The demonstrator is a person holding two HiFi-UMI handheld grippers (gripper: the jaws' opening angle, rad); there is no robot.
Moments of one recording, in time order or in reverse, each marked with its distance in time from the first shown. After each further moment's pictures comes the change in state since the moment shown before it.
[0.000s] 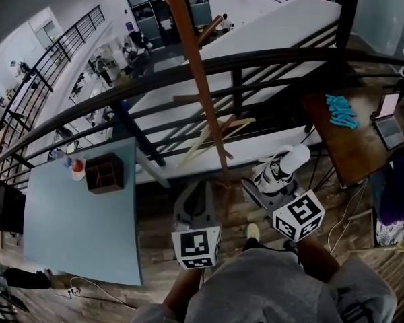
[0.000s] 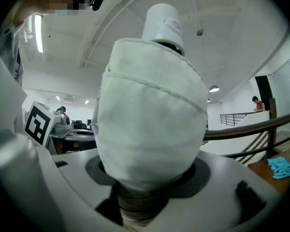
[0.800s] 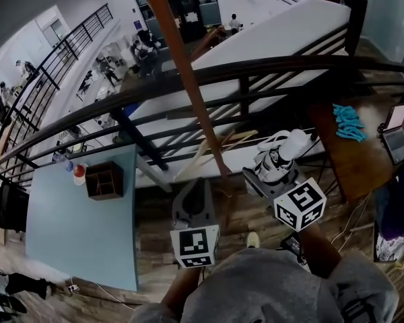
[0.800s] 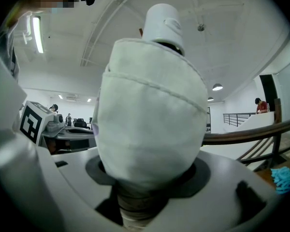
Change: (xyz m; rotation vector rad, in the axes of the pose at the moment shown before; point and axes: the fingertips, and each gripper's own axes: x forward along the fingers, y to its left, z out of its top) left arm 0.070 -0.001 0.024 0.034 -0.006 0.047; right arm 0.046 -0.082 0.019 -0.022 0.023 0.035
